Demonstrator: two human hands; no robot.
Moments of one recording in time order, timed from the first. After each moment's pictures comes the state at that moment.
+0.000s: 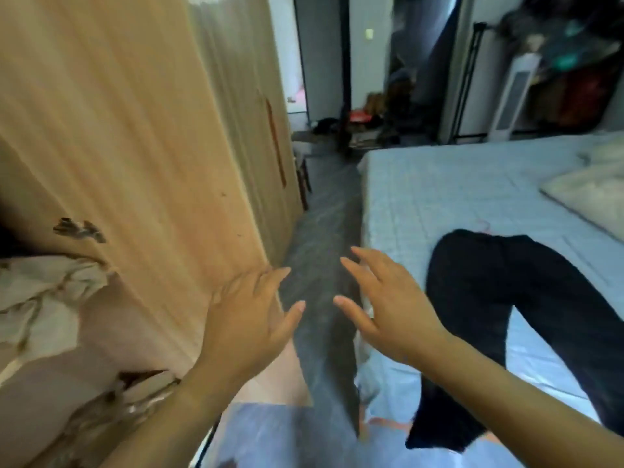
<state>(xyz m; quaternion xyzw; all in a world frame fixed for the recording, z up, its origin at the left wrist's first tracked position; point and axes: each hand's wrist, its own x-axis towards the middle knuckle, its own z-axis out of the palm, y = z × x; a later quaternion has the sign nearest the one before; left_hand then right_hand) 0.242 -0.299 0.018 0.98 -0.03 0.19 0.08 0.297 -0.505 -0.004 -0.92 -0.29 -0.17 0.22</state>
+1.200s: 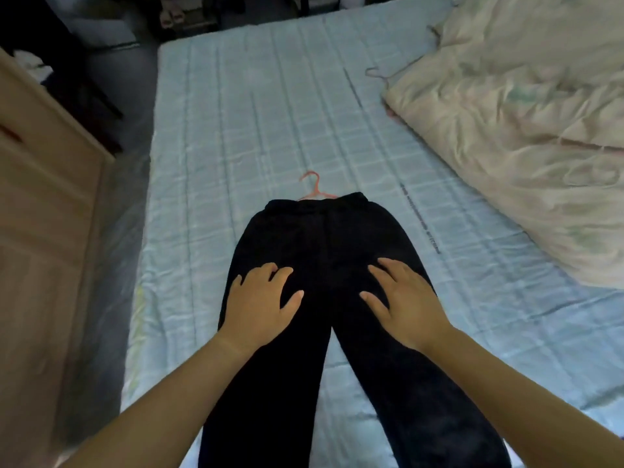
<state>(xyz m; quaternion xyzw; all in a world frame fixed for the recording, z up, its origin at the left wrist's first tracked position) 0.741 -0.783 -0.234 0.97 -0.19 -0.10 0.07 0.681 -1.029 -0.225 -0.98 0.00 0.08 0.16</state>
